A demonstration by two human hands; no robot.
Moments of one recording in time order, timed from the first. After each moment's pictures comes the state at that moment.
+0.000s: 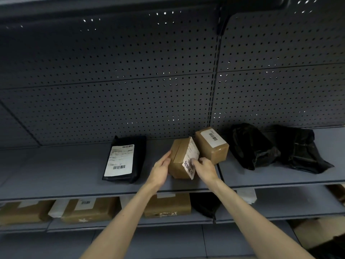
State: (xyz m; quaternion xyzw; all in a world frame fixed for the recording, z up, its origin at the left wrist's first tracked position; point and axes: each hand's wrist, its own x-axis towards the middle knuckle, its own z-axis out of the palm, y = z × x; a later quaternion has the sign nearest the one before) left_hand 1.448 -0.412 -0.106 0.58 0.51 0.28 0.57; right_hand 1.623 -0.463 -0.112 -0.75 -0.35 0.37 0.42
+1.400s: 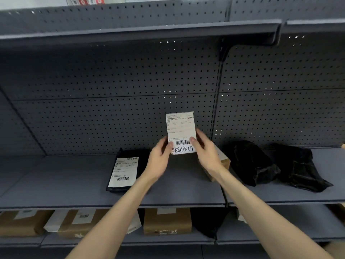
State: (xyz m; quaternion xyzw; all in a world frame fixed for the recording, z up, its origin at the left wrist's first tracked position) left_hand 1.447 -0.397 -0.017 0.70 0.39 0.42 0.43; right_hand 1.616 -0.450 -0.005 -0.57 -0.53 0.26 0.57
